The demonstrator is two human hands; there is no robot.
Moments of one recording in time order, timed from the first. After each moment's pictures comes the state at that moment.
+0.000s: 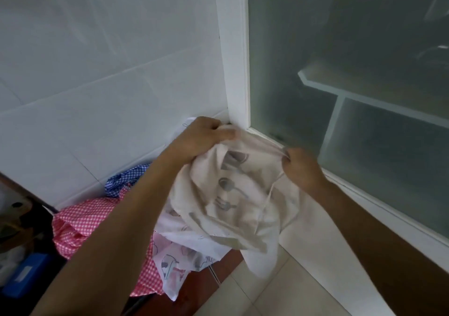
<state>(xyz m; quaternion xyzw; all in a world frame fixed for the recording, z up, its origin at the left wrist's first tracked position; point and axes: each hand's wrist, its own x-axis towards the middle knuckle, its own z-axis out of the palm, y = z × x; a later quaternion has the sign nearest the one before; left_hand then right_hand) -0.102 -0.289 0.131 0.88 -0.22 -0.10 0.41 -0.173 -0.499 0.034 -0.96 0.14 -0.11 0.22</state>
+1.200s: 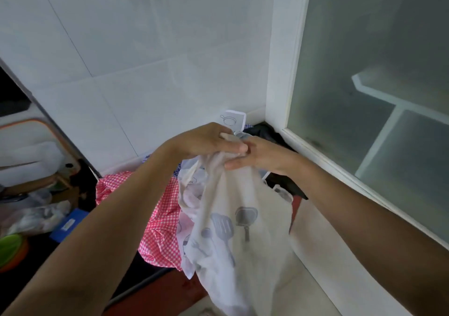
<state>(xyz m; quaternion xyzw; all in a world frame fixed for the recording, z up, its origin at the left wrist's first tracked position) -0.106 -0.210 0.127 0.86 -0.23 -0.21 0.39 -0.133 -0.384 0.079 -0.80 -0.20 0.22 0.52</state>
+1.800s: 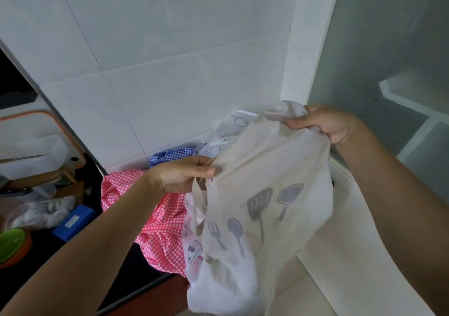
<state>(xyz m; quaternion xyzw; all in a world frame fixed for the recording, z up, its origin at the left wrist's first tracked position) -0.103 -0.132 0.063 0.63 -0.20 -0.43 0.61 -0.088 -0.447 0.133 -0.70 -0.13 0.26 0.65</state>
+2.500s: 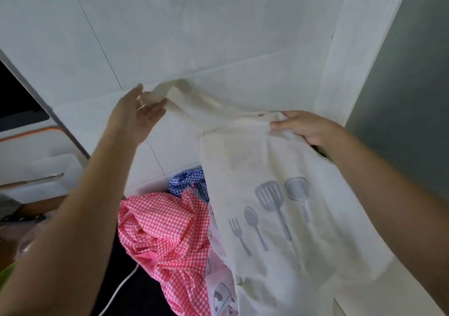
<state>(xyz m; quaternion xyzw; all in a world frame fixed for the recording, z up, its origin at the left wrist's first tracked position) 0.042 -0.013 0.148 0.48 0.14 0.05 0.86 0.057 -0.357 0.102 -0.74 -0.05 0.21 0.63</state>
